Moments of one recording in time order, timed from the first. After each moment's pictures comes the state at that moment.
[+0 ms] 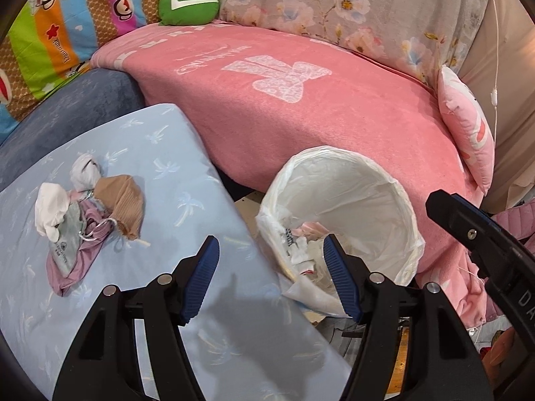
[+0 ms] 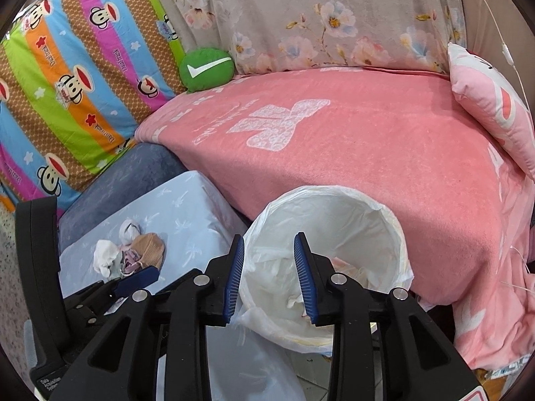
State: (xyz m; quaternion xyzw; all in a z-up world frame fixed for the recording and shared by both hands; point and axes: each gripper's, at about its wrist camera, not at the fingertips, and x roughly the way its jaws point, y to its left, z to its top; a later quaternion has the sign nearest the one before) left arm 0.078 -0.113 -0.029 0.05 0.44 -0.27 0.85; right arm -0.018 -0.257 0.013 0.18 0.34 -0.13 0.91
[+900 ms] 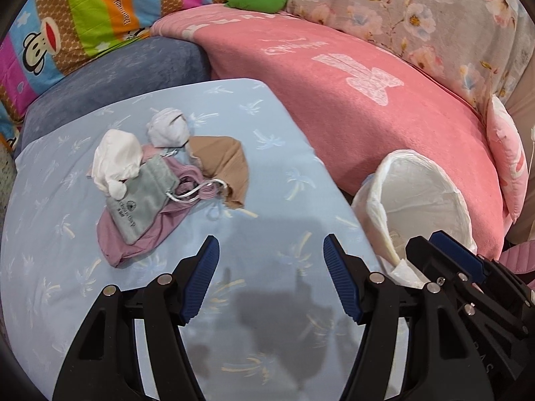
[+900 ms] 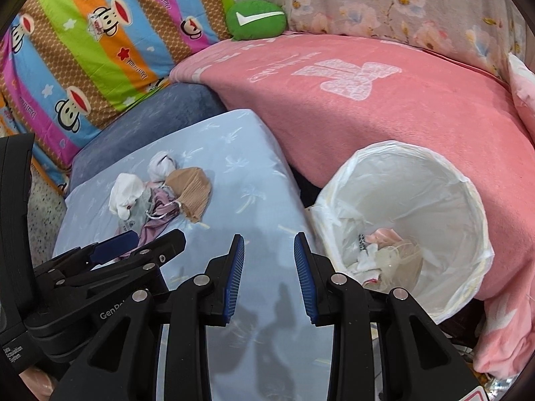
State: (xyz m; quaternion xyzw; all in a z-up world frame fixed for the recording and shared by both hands) left arm 0.101 -0.010 -0.052 0.00 0.47 -0.18 0.87; right arm 0.034 -0.148 -0.035 0.13 0.42 -0.05 0.90
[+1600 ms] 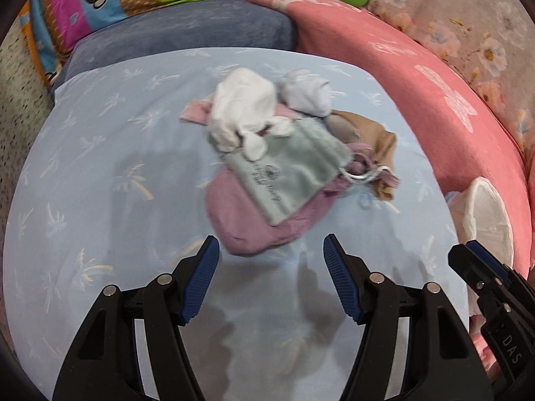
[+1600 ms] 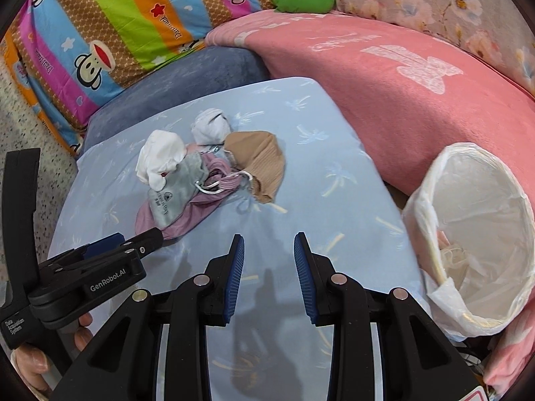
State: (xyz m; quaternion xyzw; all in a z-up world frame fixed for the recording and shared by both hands) left arm 0.131 0.113 -0.097 -0.06 0.51 -0.08 0.85; right arm 0.086 -0.056 -0.067 0.09 0.46 0.00 0.88
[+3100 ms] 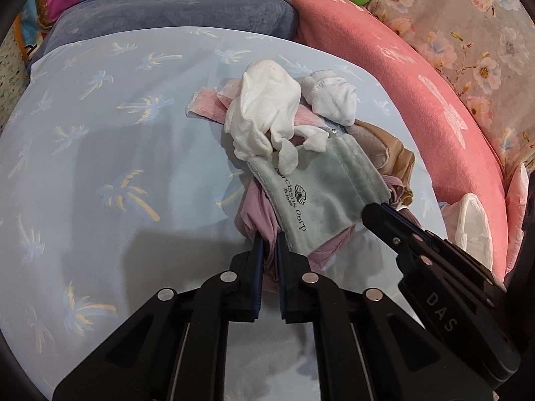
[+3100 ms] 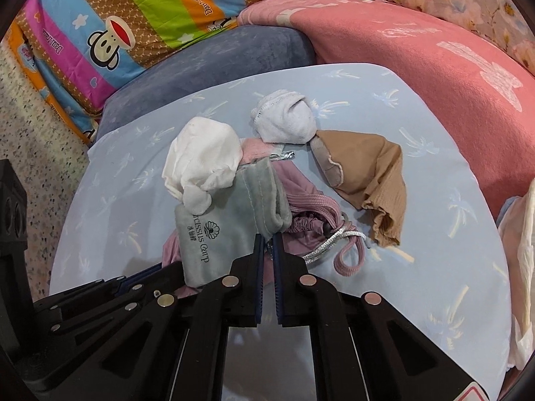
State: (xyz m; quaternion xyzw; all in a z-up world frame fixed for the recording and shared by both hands) left arm 0.158 0.148 -0.111 -0.12 0.53 -0.14 0.83; right arm 0.163 0.023 -0.099 0.09 0.48 0.05 0.87
